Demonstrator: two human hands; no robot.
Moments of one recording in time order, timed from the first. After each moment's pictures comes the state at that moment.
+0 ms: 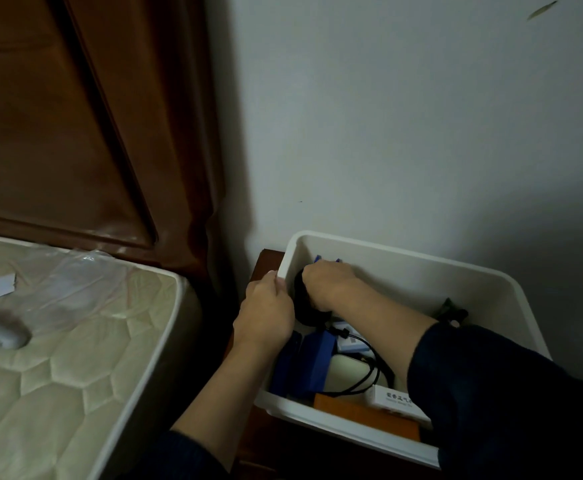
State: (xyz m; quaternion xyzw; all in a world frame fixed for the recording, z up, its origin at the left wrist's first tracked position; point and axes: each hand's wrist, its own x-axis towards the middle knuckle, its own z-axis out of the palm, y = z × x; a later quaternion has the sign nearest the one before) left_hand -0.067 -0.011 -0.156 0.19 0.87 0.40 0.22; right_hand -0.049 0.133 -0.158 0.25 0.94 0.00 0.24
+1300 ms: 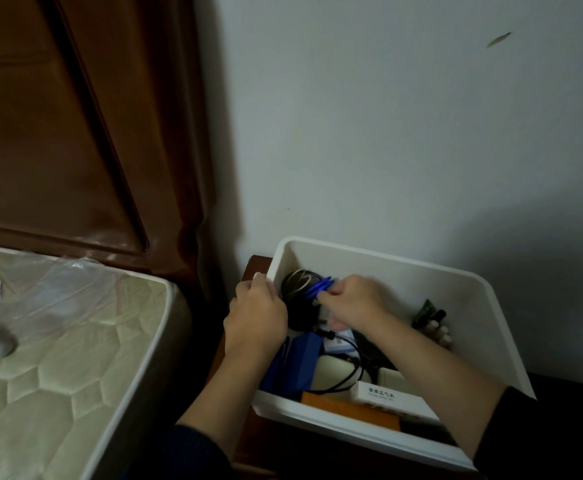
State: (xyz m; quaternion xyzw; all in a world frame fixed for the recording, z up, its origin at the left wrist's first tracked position) left_hand -0.055 -0.015 -0.144 0.23 0.90 0.33 0.17; right_hand 0.030 0.145 -0.167 0.46 0.76 -0.45 -0.04
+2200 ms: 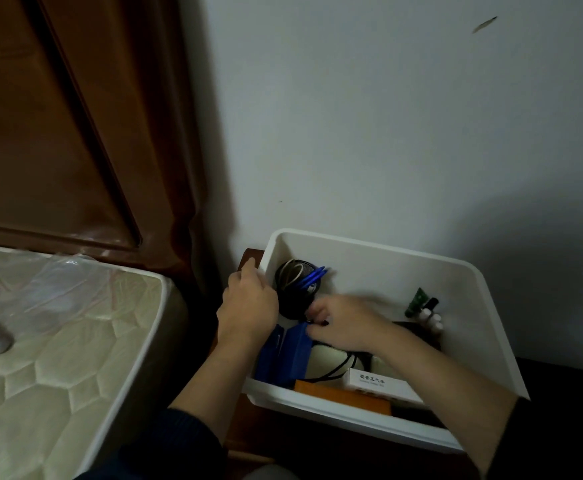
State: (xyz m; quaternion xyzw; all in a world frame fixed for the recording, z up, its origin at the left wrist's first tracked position) left_hand -0.058 -0.012 -0.144 0.22 0.90 0.36 0.16; right_hand 0.066 0.127 -0.161 0.30 0.88 -0.34 0.13
